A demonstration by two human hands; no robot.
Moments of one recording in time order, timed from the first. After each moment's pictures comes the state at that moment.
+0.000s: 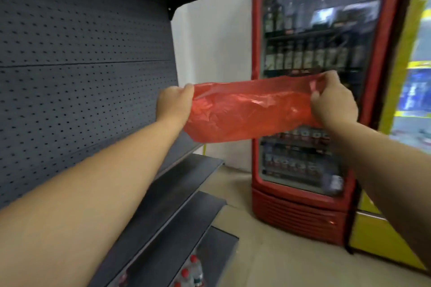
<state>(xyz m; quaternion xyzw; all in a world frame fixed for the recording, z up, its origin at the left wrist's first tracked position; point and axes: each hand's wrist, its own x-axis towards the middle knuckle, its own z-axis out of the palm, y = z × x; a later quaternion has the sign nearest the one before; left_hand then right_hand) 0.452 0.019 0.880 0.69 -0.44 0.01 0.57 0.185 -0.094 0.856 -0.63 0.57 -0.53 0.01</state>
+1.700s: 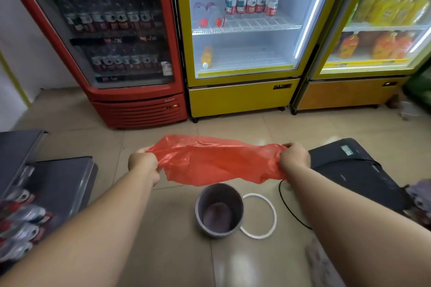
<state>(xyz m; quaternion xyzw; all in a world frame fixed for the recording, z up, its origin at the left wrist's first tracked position) 0.021 -0.011 0.488 0.69 -0.16 -0.53 0.46 -0.270 0.071 0.500 -0.27 0.90 -0.23 0.24</state>
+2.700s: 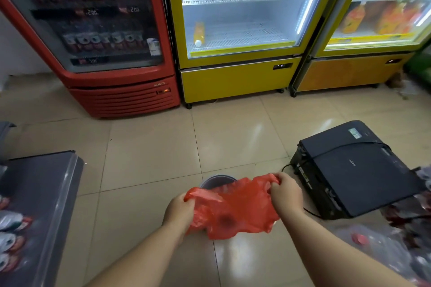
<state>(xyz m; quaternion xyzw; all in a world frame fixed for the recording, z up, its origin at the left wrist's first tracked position) -0.005 0.050 0.359 0.69 -0.46 -0.53 0.18 -0.223 0.094 0.371 -0.29 0.88 -0.26 0.27</state>
